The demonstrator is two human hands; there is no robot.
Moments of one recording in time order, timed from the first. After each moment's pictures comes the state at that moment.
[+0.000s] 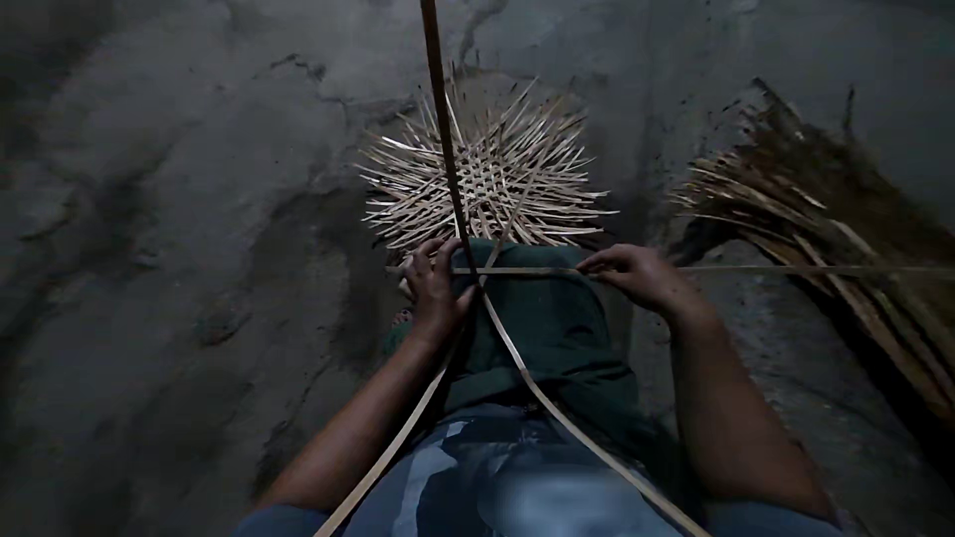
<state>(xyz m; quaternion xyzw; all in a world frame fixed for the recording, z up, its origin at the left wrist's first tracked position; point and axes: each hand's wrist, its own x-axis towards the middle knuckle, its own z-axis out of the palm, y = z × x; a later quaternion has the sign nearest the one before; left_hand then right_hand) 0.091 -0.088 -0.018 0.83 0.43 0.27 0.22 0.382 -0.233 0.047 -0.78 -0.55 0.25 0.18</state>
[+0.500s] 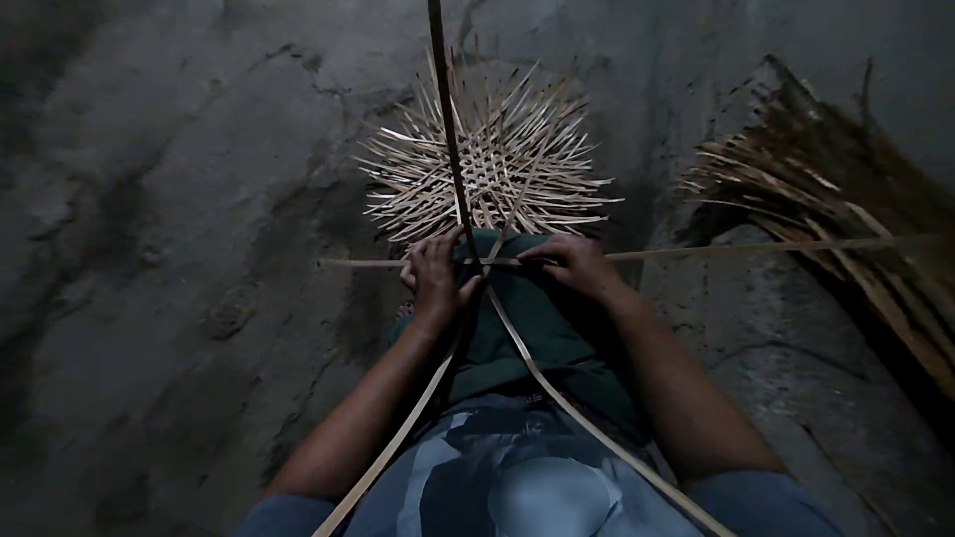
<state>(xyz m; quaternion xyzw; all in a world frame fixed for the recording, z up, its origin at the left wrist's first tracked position) 0.088 -0.080 -0.022 0.86 0.40 0.24 0.23 0.329 -0.188 0.007 -0.69 -0.66 0.19 0.24</state>
